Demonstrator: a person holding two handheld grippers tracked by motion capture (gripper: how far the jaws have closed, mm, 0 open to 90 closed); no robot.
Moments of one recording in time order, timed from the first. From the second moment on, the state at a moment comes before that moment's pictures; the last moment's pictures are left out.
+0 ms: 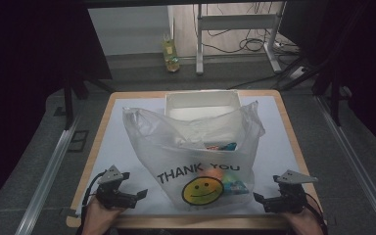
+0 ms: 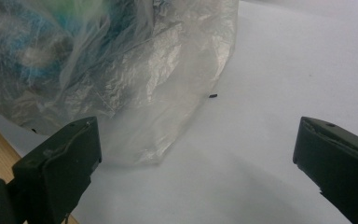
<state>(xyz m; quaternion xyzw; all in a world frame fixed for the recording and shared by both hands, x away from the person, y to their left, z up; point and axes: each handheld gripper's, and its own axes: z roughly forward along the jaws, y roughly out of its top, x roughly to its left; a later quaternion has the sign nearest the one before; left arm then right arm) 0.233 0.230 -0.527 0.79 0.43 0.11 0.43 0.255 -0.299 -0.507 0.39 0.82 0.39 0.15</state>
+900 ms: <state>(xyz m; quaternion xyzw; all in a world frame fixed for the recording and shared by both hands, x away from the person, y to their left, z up) 0.227 0.218 -0.528 0.82 0.40 0.13 0.39 0.246 -0.300 -0.493 0.38 0.83 0.36 0.18</state>
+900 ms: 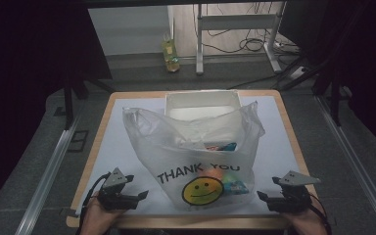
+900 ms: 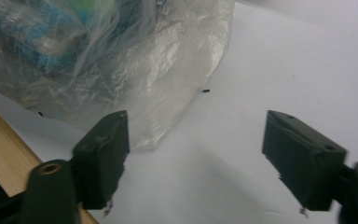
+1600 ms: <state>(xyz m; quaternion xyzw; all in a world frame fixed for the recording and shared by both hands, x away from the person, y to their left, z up) 0.208 0.208 -0.510 0.82 0.36 0.15 0.42 0.232 -0.282 -0.477 0.29 0.85 0.39 0.17</state>
